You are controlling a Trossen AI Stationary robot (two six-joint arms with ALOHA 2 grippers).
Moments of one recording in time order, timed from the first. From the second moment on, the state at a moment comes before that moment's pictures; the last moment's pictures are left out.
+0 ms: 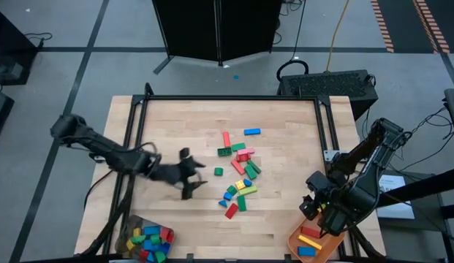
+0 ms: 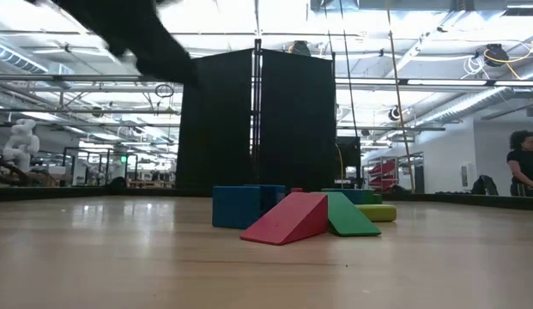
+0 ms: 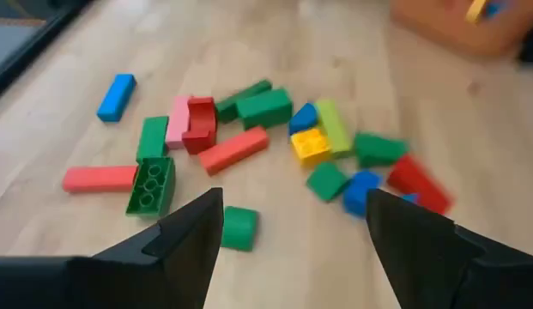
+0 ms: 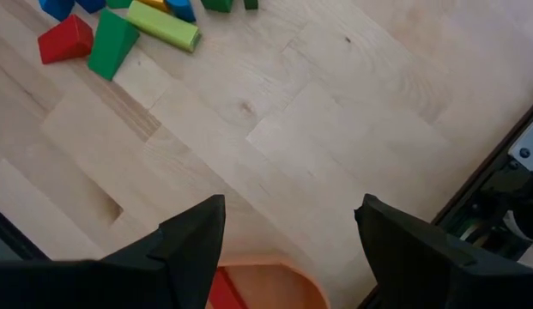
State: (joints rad) left arm -0.35 1.26 0.72 -0.09 -0.37 -0.23; right arm 0.92 1.43 1.35 -1.54 0.35 1.81
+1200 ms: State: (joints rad) left arm 0.02 1.78 0.72 0.23 0.11 -0.06; right arm 0.92 1.43 1.35 -1.57 0.34 1.68
